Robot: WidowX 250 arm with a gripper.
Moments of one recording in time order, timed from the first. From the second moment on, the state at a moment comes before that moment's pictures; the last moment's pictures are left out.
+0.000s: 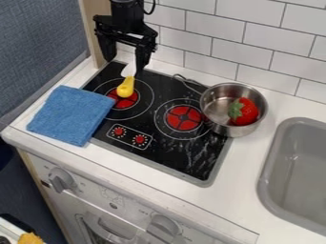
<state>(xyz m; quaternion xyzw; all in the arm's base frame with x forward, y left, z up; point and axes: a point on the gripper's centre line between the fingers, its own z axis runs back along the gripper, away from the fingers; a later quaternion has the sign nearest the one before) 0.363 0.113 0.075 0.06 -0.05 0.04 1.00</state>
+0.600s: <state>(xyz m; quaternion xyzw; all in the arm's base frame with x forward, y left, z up) 0.308 0.160 0.054 0.07 -0.02 0.10 0.99</state>
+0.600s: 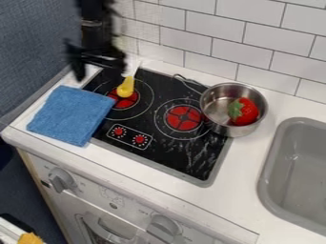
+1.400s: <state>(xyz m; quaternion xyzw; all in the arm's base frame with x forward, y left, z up) 0.287 0.188 0.011 0.02 -0.03 0.12 0.99</state>
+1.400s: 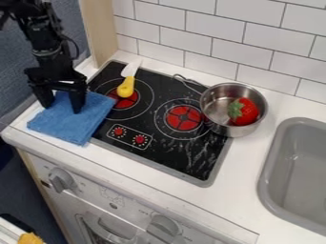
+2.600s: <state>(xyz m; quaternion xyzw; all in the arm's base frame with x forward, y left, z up) 0.284 0.007 0.025 0.01 0.03 0.14 0.99</state>
